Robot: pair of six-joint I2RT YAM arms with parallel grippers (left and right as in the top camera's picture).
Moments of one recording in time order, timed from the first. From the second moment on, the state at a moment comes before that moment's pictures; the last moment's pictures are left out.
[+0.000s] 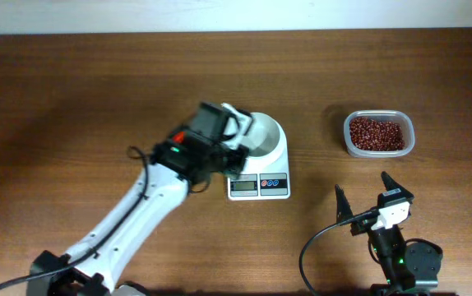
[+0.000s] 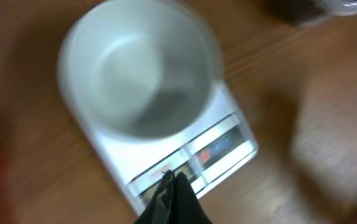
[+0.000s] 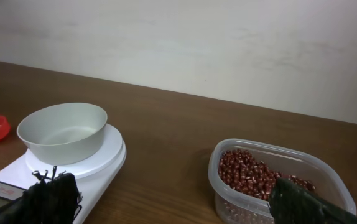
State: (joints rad) left arm -0.52 1.49 1.12 -0.60 0.18 -0.07; right arm -0.03 0.01 0.01 -0.05 -0.28 -0.07
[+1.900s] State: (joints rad) left arm -0.89 1.86 1.12 -0.54 -0.27 0.27; right arm -0.03 0.01 0.01 -0.05 -0.28 -0.07
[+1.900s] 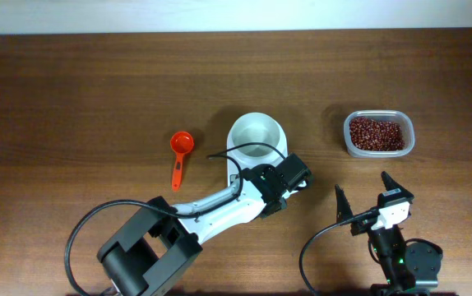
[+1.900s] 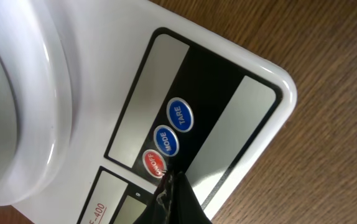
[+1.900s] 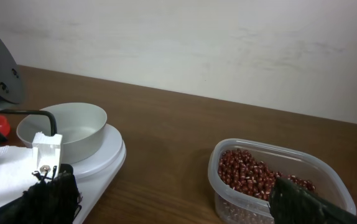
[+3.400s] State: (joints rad) left arm -0.92 1.87 1.12 -0.52 -0.35 0.30; right arm -0.03 0.01 0.01 -0.05 -0.28 -0.07
